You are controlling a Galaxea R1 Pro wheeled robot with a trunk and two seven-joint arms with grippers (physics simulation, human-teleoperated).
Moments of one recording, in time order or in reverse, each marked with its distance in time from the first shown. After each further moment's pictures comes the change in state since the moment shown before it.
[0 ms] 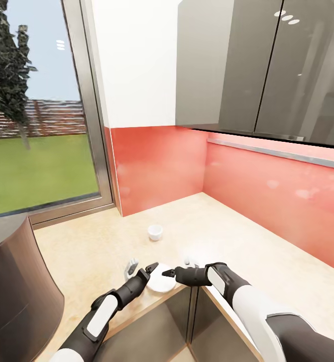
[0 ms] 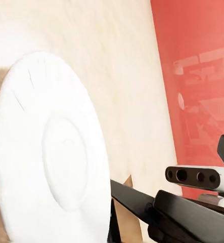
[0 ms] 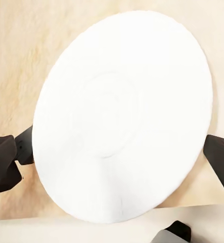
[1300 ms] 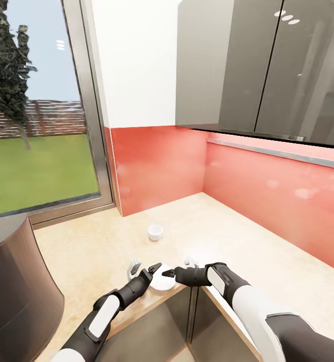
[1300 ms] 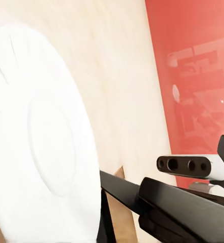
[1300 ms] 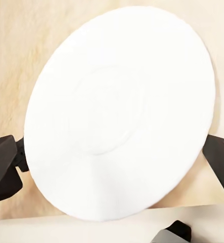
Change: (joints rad) left arm 0.000 -0.006 -0.017 0.000 -0.003 0.012 -0.022; right arm 0.000 0.002 0.000 0.001 0.001 0.000 0.000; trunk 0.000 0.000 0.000
